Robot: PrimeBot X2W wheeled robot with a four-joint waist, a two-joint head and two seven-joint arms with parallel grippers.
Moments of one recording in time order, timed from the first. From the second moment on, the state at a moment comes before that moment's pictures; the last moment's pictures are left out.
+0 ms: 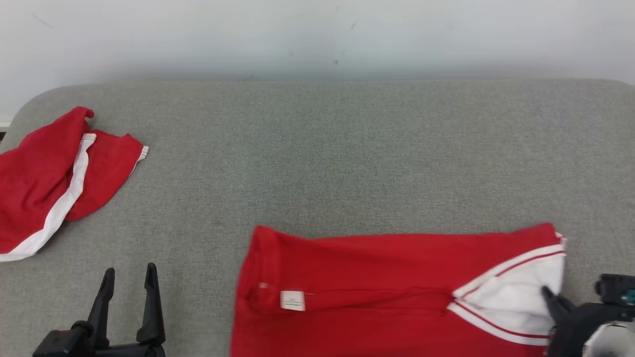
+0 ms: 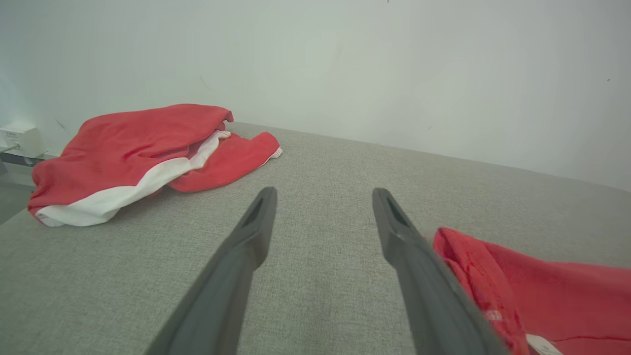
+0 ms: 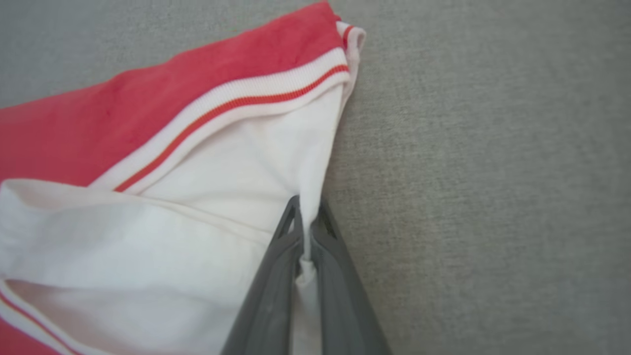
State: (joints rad) left arm -0.01 0.07 0.09 0.11 -0.22 -0.11 -0.26; right arm -0.20 -0.37 0.12 0.60 0.56 0.13 0.11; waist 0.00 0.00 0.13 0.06
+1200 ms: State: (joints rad) left arm 0.07 0.05 0.08 0.14 -0.19 -0.11 -0.26; right arm -0.09 -0.30 0.23 0.03 0.63 0.13 0.33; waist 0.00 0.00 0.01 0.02
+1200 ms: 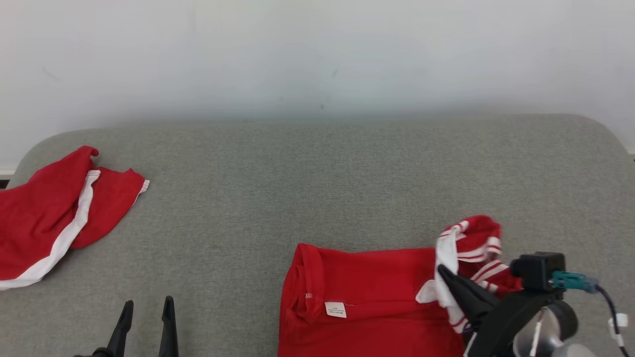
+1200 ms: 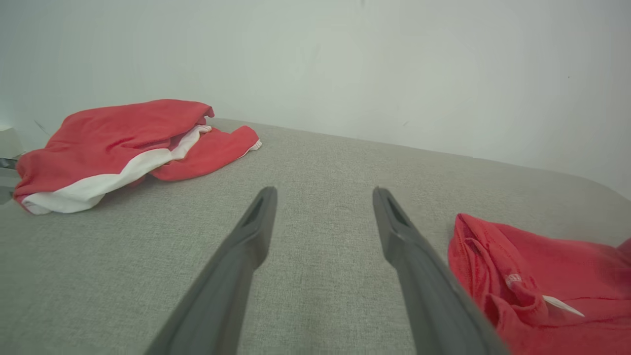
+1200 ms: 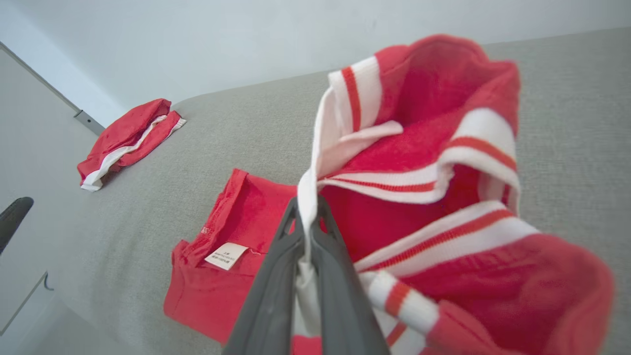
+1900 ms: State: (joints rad) left arm 0.02 0.05 0.05 0.20 -0.20 -0.12 -0.26; right arm -0.21 -0.11 0.43 0.18 0.61 0.13 0.26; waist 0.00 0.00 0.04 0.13
